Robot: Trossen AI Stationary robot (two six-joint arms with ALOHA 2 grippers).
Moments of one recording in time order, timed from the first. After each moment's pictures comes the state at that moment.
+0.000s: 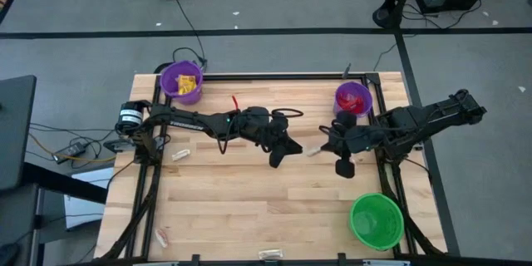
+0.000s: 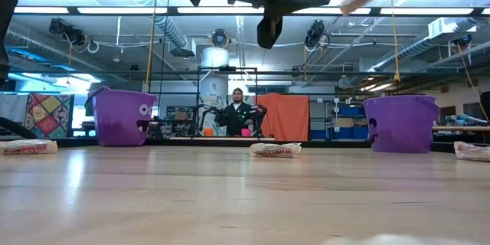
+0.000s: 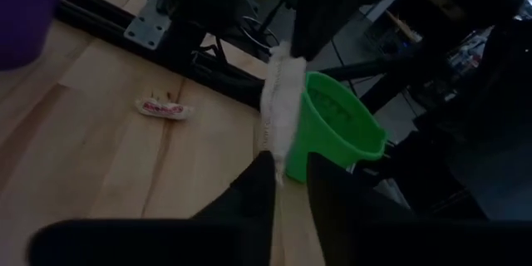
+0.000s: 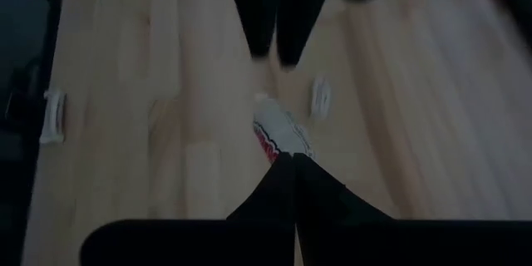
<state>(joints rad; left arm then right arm) 0.03 1.77 1.27 0.25 0.27 -0.53 0.31 1.13 1.19 -0.96 0.25 0.39</state>
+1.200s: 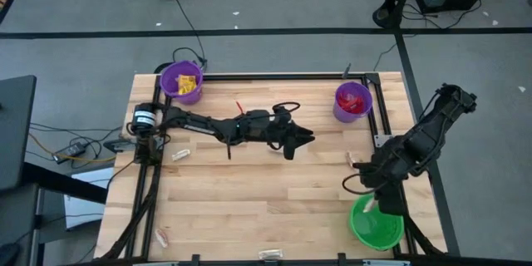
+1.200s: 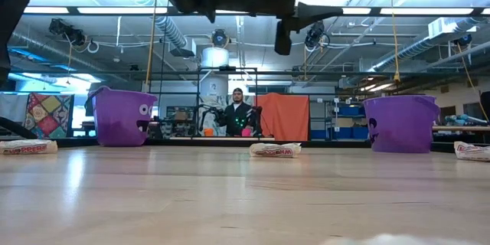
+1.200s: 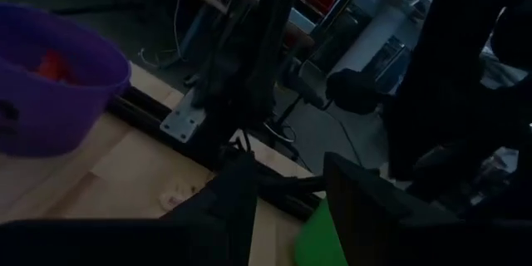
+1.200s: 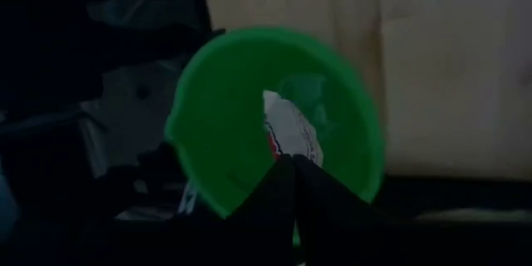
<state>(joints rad) 0.02 1.90 1.27 0.62 0.04 -0.61 0.72 1.13 1.20 -1.26 -0.27 0.98</state>
